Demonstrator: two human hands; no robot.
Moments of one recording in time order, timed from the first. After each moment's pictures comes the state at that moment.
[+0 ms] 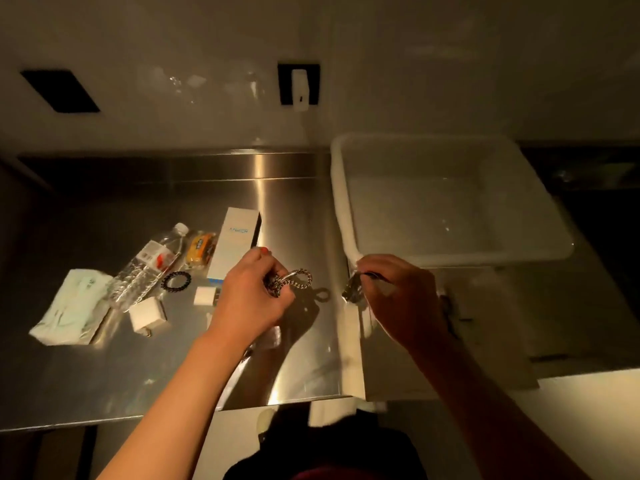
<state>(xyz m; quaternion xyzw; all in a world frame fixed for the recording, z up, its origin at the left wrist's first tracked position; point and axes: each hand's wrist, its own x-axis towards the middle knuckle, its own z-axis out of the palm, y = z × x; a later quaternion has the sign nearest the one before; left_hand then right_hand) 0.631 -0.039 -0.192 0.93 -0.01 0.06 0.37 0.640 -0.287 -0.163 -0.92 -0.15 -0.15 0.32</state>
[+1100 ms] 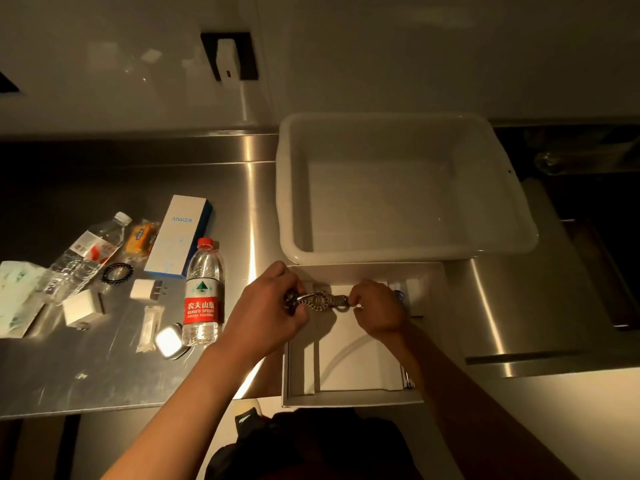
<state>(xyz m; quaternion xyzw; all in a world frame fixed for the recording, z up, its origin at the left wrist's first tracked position) 0.636 -0.188 -0.213 0.94 -0.08 -0.03 0.34 0.677 -0.423 -0.319 -0.95 -0.07 0.17 0.25</state>
